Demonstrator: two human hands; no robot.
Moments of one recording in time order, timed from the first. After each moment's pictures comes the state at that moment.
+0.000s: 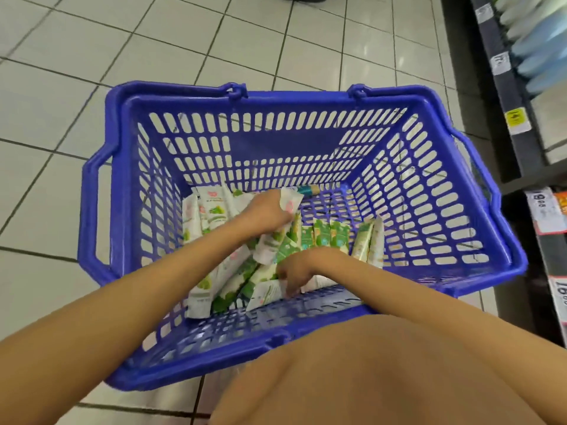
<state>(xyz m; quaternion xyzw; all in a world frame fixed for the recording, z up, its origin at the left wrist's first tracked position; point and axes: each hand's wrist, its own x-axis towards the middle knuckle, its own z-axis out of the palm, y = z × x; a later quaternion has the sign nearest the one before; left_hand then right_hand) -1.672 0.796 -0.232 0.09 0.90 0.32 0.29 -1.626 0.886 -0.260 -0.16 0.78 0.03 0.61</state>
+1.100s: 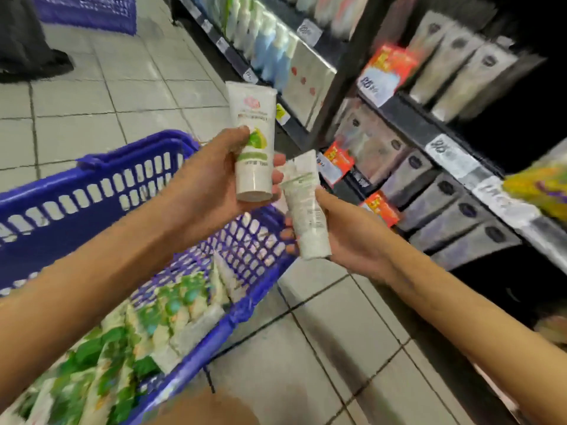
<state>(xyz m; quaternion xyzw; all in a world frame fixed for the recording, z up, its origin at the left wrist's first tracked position) -1.619 0.988 -0.061 0.16 0.40 0.74 0.51 -1.486 1.102 -0.078 0.26 0.51 -0.82 -0.02</state>
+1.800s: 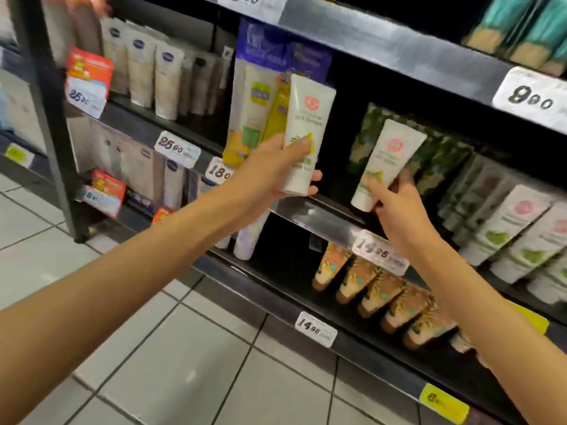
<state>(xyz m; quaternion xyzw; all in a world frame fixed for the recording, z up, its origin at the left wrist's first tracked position) -1.343 1.207 -0.008 0.49 0.29 0.59 0.57 -1.150 1.252 -0.016 0.47 0.58 -0.40 -0.53</state>
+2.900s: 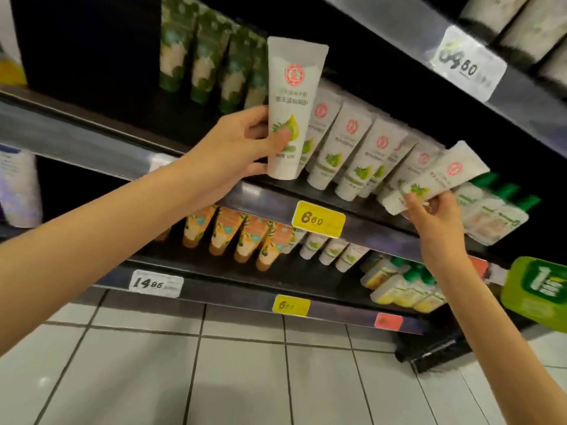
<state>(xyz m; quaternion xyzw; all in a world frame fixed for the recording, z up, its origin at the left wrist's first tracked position) -1.143 1.219 -0.024 0.58 0.18 0.47 0.64 -0.870 1.119 -0.018 0.69 0.49 -0.06 -0.53</state>
